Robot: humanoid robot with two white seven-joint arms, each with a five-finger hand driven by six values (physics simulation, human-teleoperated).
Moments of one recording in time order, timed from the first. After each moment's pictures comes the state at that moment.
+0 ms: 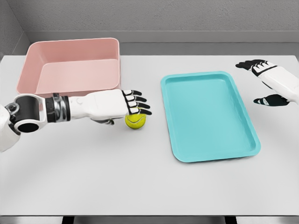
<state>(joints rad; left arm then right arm) -0.74 0.72 -0.90 -1.58 -0.59 -0.61 -0.24 -0.23 -0.55 -0.15 -1.51 0.49 -0.61 0.54</state>
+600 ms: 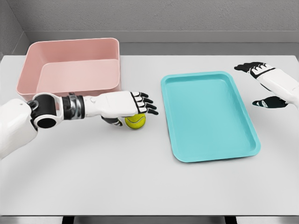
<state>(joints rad) -0.78 0.62 -0.99 -1.42 -0.56 -0.61 -0.24 -0.22 -0.55 -0.14 -1.51 0.49 -0.61 0.54</state>
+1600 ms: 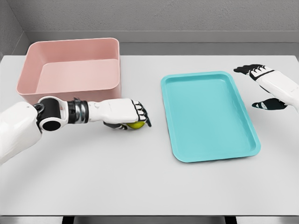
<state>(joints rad) -0.78 0.59 -1.01 -1.38 -0.57 -0.61 -0.29 -0.21 -0.55 -0.14 -1.50 0.49 -0.61 0.54</state>
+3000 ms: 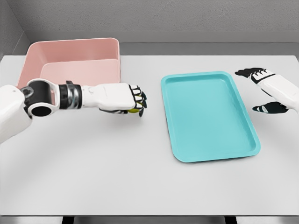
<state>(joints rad) -0.89 0.66 -1.02 -1.45 -0.55 -0.61 -0.33 -0.18 -0.55 -0.16 -1.51 0.46 -0.61 0.55</state>
